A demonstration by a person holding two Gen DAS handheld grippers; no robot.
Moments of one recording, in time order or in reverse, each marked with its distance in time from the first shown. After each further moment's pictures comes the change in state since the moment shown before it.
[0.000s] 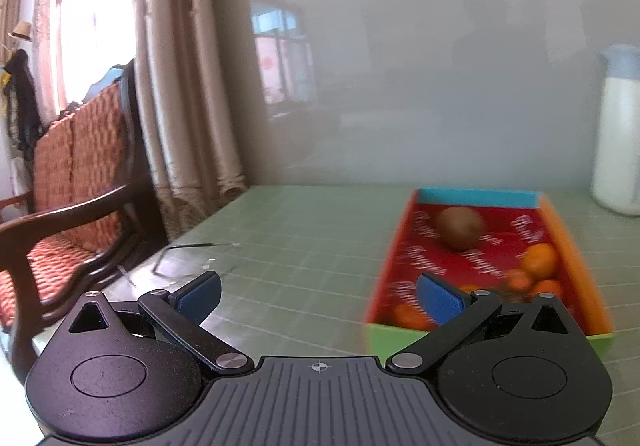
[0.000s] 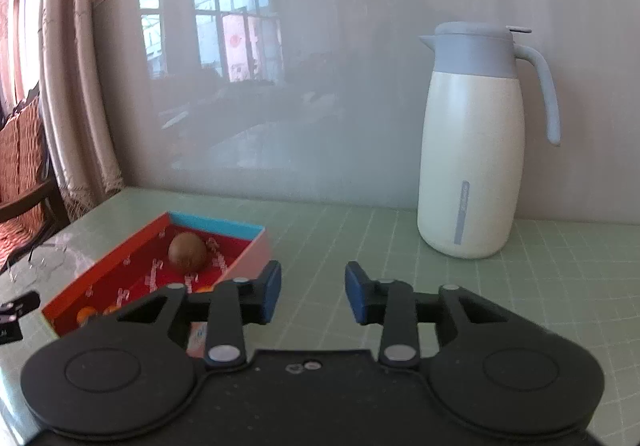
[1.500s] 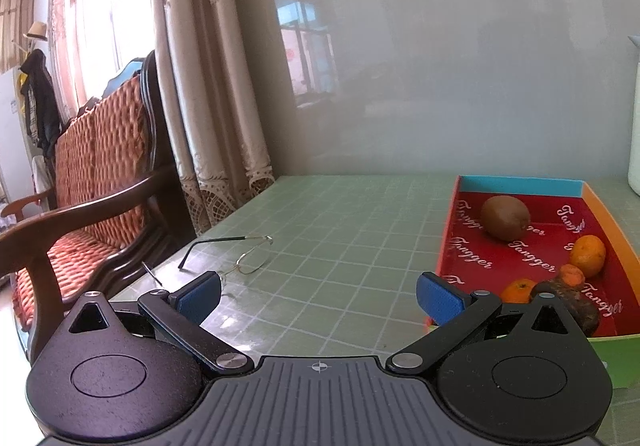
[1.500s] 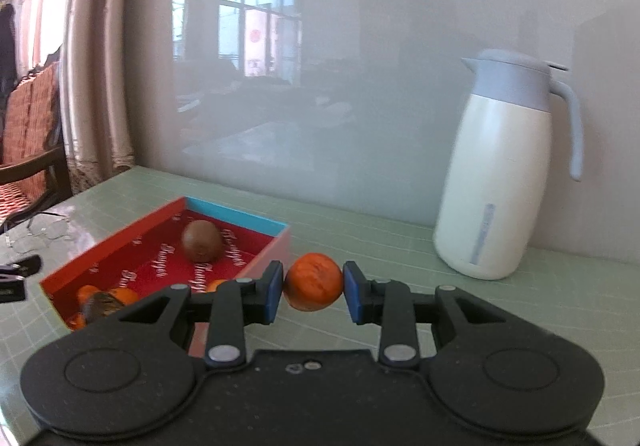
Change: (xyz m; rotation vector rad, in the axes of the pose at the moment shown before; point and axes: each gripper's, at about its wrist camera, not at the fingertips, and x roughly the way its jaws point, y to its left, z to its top) left arm 0.028 0.020 -0.002 0.022 0.034 0.094; right arm 0.012 0.035 -0.006 -0.134 -0.019 0.008
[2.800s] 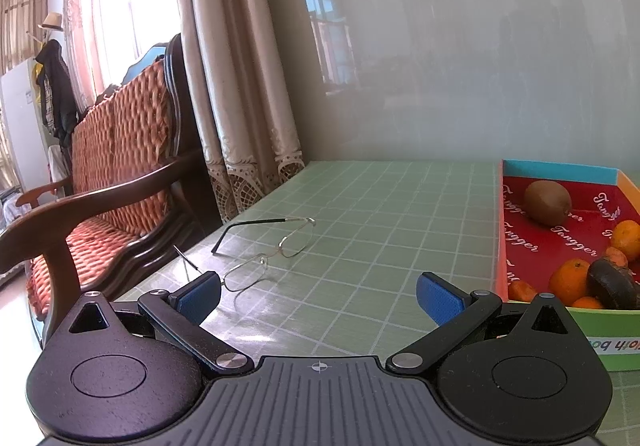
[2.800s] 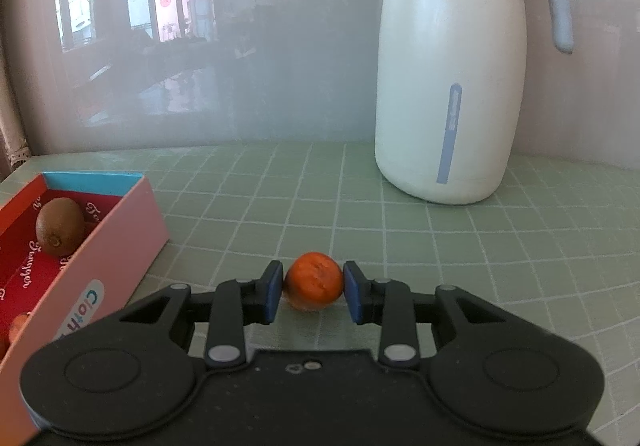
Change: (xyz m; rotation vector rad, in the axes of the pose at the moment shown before) left arm 0.014 0.030 -0.011 -0.016 0.030 0.049; right arm 0.108 -0.055 -0.032 0.194 0.167 -0.192
